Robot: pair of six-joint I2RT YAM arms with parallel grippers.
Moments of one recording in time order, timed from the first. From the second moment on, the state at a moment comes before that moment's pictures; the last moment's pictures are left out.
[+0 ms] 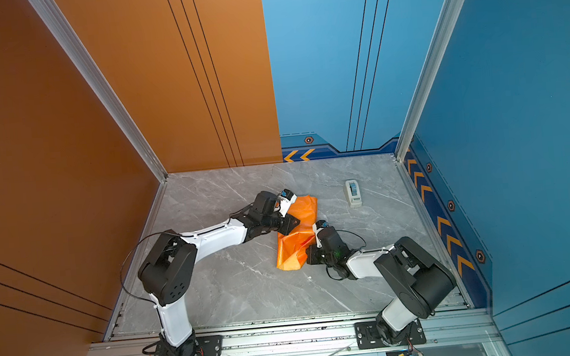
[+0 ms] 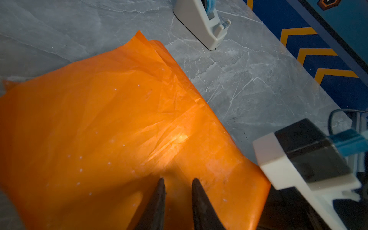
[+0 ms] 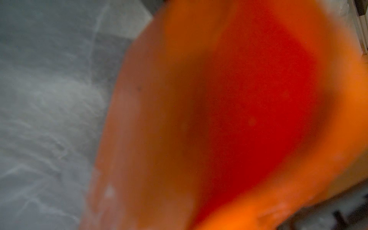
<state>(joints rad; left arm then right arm) -0.67 1.91 1.24 -0.05 0.30 -0.18 0.58 1.55 0.45 0.35 -0.17 0.62</state>
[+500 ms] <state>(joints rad) -0.67 1.91 1.24 -0.05 0.30 -0.18 0.63 1.52 0.40 0.39 -0.22 0.63</state>
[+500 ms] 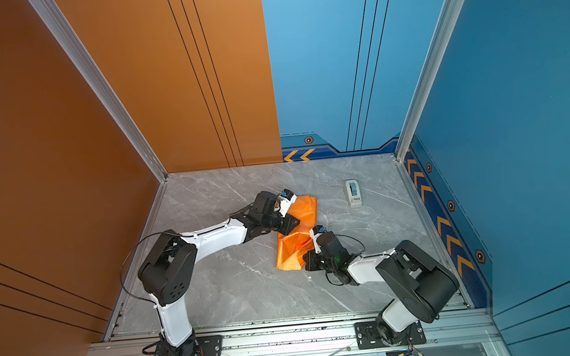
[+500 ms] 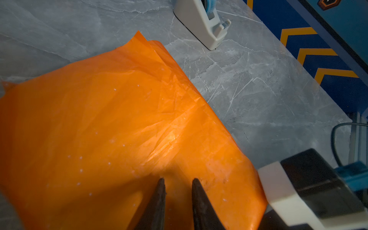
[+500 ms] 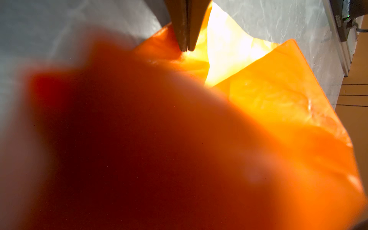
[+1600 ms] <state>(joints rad) -0.67 1.91 1.24 -0.05 0.30 -0.18 0.48 1.25 0.33 0.18 -0.29 0.68</state>
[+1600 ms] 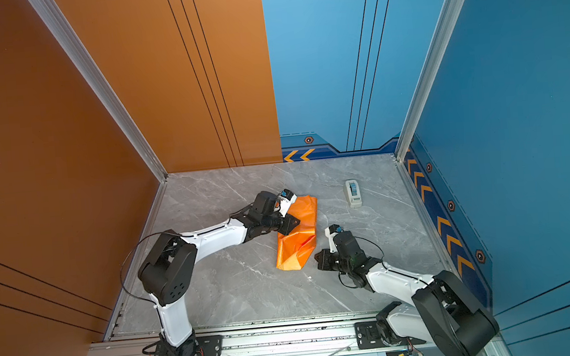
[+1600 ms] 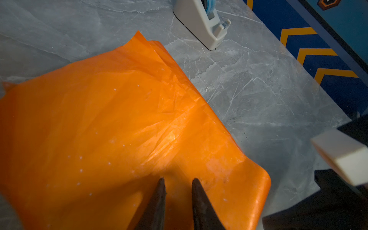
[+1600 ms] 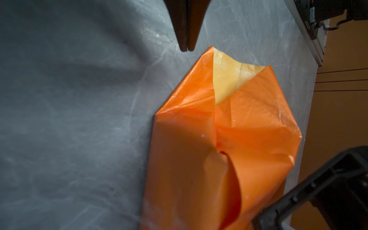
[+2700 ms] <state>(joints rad) -0.66 1.91 1.24 -0.05 0.30 -0.18 0.49 1.63 0.43 0.49 -0.37 0.66</state>
